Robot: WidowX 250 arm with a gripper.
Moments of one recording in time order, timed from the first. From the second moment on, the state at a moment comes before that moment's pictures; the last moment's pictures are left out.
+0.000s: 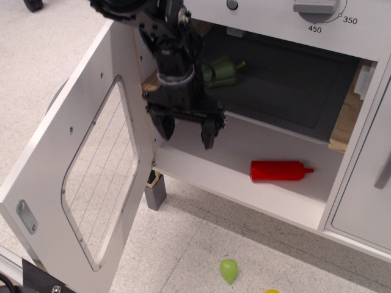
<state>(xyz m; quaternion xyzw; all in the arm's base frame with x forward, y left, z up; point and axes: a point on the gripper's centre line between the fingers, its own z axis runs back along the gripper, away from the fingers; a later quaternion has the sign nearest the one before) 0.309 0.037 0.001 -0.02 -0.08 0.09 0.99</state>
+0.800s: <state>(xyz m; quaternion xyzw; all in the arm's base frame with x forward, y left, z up) 0.264 0.084 0.129 -0.06 -0.09 0.11 0.99</state>
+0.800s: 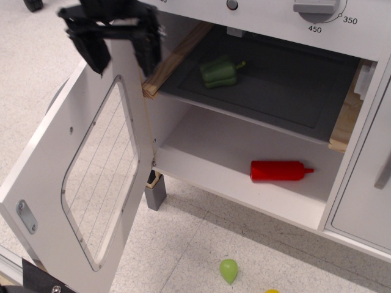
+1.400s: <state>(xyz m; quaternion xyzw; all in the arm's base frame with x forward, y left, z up) 0.253 0.129 0.119 0.00 -0.08 0.14 0.99</state>
